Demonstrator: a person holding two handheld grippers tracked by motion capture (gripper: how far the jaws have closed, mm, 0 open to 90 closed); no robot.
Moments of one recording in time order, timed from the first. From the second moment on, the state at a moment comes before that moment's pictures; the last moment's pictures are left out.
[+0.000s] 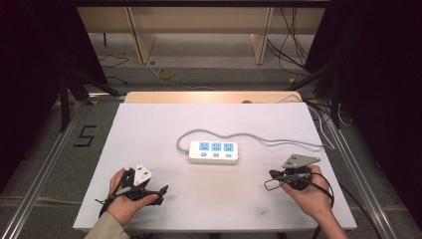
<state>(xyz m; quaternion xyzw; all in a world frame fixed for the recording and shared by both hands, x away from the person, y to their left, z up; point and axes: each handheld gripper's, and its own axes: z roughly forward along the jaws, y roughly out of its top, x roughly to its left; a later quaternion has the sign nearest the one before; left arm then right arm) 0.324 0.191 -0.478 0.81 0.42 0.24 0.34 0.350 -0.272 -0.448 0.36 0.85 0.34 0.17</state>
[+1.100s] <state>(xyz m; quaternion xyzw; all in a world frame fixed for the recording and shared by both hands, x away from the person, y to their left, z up) 0.325 0.188 -0.480 0.81 0.41 0.24 0.33 0.363 -0.258 -0.443 0.36 0.85 0.34 0.17</state>
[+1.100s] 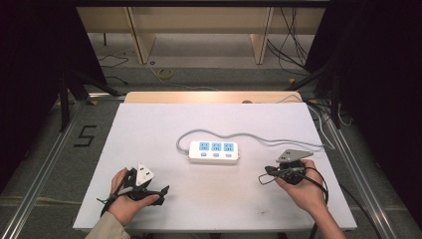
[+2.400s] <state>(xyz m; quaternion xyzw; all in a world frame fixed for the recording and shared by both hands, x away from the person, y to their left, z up) 0.324 0.187 -0.480 0.81 0.41 0.24 0.34 0.382 -0.231 -0.437 0.36 0.86 0.33 0.16</state>
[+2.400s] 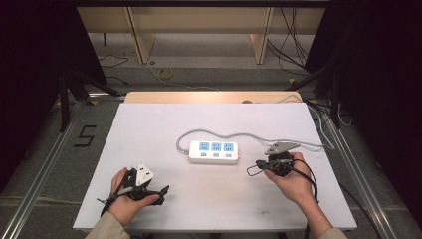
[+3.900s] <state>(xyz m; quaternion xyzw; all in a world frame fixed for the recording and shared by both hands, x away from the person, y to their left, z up) 0.325 0.187 -0.479 0.81 0.41 0.24 0.34 0.413 -0.206 -0.429 0.36 0.87 0.30 0.14</state>
